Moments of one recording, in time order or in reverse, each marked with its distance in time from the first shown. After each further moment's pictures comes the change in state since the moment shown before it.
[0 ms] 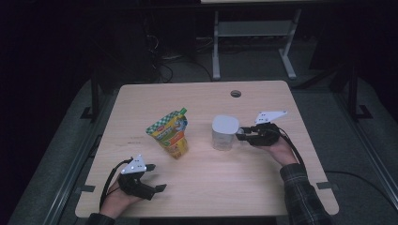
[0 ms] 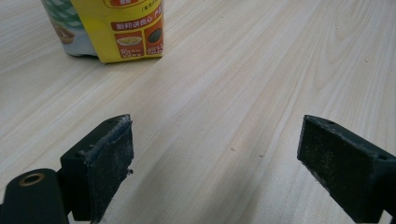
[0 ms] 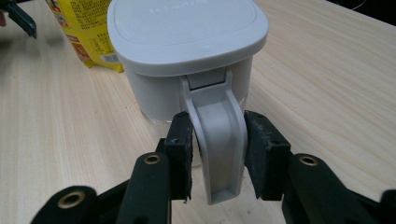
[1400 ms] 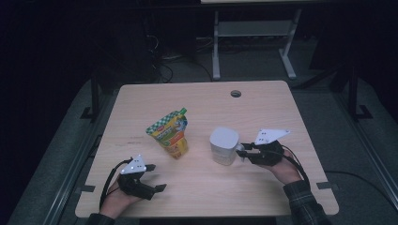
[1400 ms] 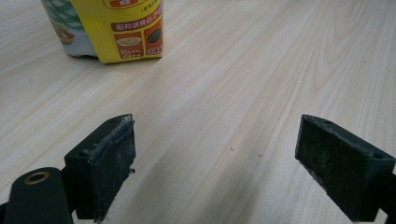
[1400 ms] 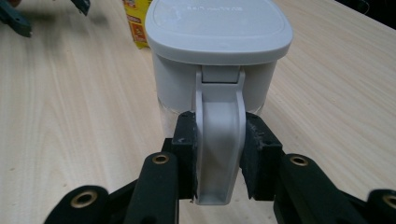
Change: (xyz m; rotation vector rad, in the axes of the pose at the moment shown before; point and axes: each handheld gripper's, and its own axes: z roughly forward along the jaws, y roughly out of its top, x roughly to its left) left arm 0.000 0.000 -0.001 -0.002 -0.001 0.002; right arm 0.067 -0.009 -0.028 0.022 -0.020 -0.090
